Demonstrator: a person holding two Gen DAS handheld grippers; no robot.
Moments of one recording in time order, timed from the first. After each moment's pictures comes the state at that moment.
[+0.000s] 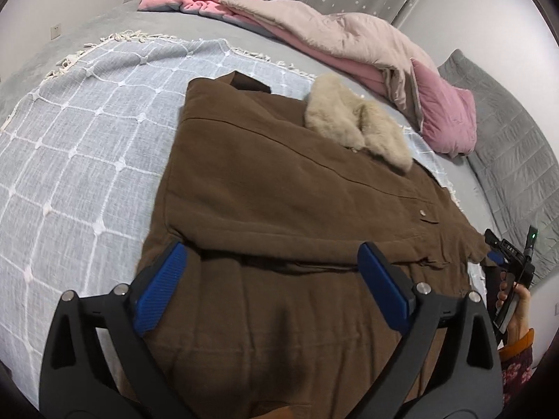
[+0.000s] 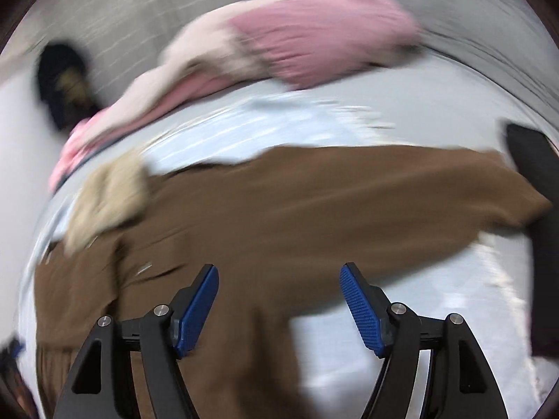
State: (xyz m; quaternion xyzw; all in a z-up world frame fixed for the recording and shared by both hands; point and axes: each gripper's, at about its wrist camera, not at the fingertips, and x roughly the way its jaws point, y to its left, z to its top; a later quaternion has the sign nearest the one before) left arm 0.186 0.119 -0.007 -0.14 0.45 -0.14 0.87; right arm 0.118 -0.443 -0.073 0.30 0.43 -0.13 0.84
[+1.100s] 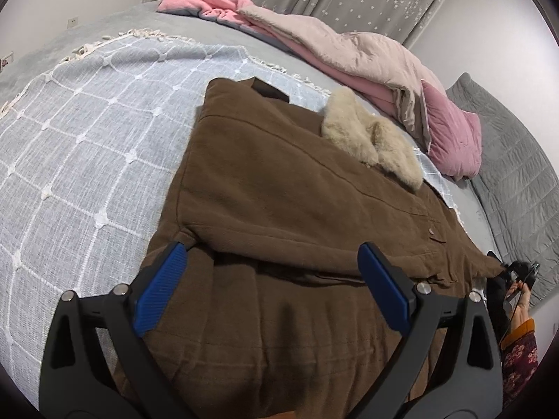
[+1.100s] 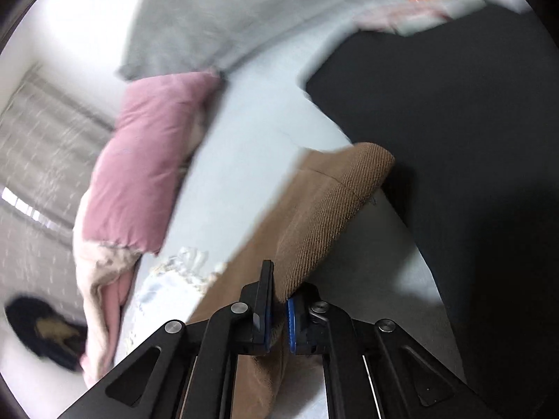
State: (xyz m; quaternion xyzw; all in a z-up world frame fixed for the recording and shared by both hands) left arm 0.183 0.131 -0.026 -0.17 0.42 -0.11 0.88; right arm 0.083 -0.626 -0.119 0.54 0.25 -0.29 0.75
